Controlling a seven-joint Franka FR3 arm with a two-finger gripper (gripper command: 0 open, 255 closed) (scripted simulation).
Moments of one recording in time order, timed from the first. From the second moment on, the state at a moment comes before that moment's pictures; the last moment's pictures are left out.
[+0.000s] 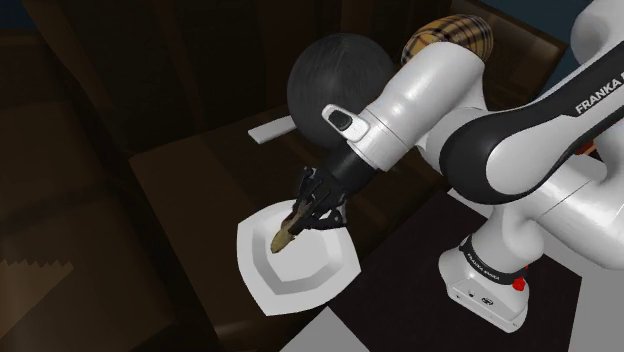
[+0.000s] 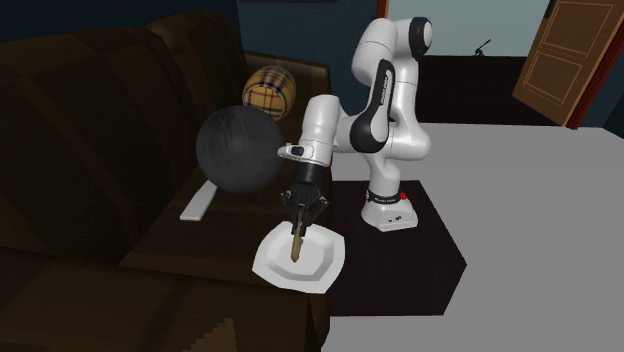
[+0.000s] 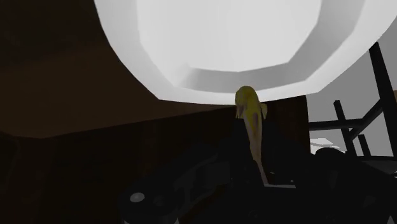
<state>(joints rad) 1.29 -0.57 -0.48 -2.83 0.31 2.96 -0.67</state>
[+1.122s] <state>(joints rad) 1.62 -0.48 -0.79 -2.86 0.39 3.26 -0.80</state>
